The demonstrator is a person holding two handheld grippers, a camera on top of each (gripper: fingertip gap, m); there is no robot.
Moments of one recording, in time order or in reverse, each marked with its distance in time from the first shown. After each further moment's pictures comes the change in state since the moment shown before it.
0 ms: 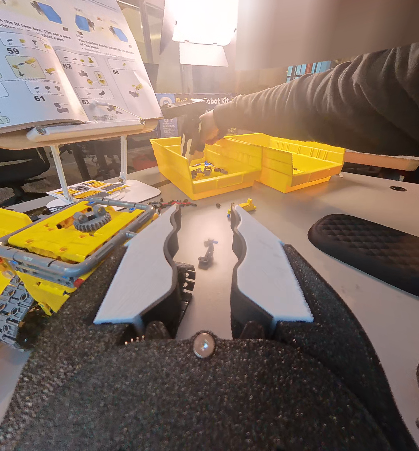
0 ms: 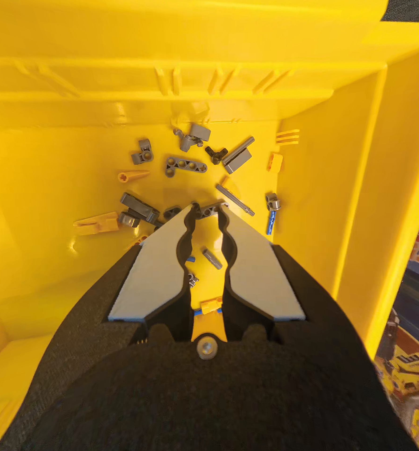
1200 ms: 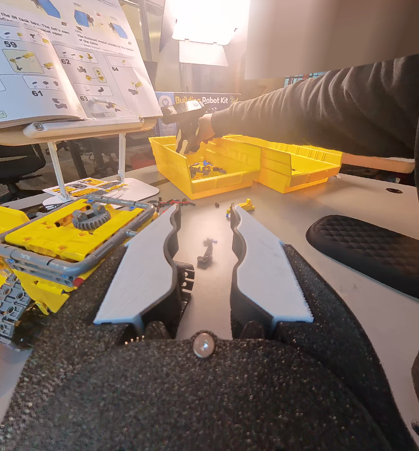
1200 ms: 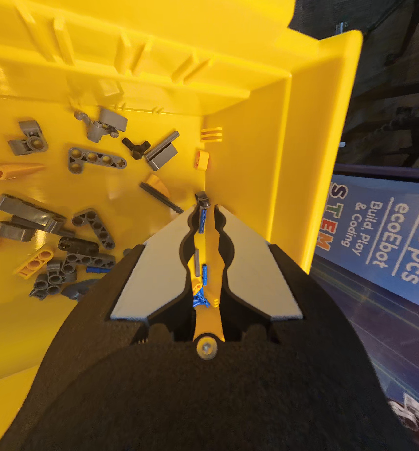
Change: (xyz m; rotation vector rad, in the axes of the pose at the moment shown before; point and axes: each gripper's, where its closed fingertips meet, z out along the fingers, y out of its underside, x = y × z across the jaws) left arm -0.001 0.001 0.000 -0.002 0.007 -0.018; right arm 0.058 0.002 0.000 -0.021 0.334 -0.129
